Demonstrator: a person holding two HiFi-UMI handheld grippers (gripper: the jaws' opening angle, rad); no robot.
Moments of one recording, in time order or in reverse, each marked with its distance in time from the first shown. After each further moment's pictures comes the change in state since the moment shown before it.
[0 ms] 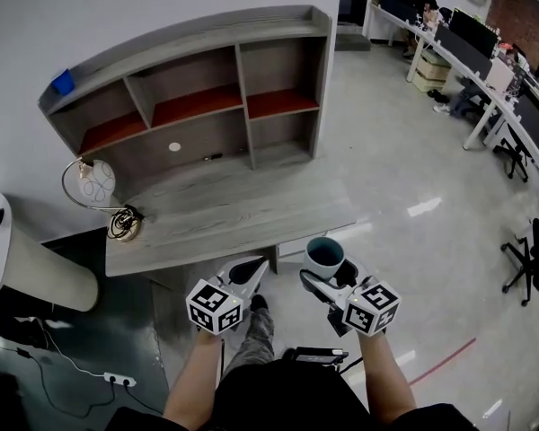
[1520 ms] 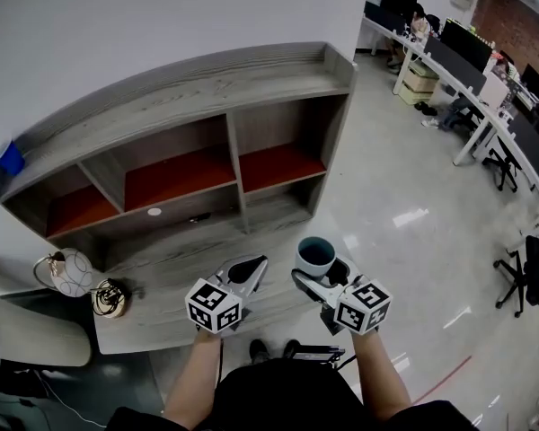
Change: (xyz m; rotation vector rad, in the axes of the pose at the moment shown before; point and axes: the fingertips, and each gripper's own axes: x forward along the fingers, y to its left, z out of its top) left arm 0.145 0.191 0.095 -0.013 -0.030 -0.093; right arm 0.193 -0.129 0.100 -0.038 -0.006 -0.072
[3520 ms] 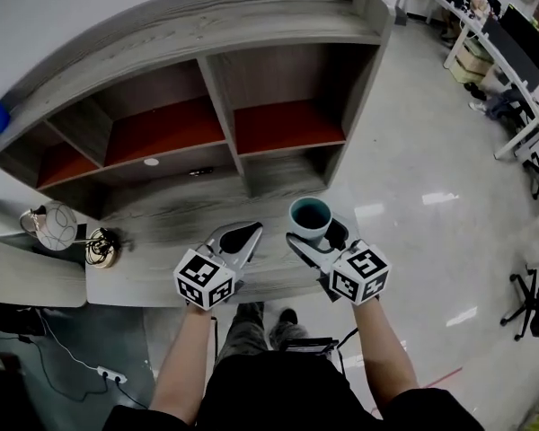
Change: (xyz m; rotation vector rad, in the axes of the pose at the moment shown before) left arm 0.042 0.033 -0.028 0.018 0.054 0.206; right arm 0.054 -0.075 -0.032 -0.045 0.106 0.171
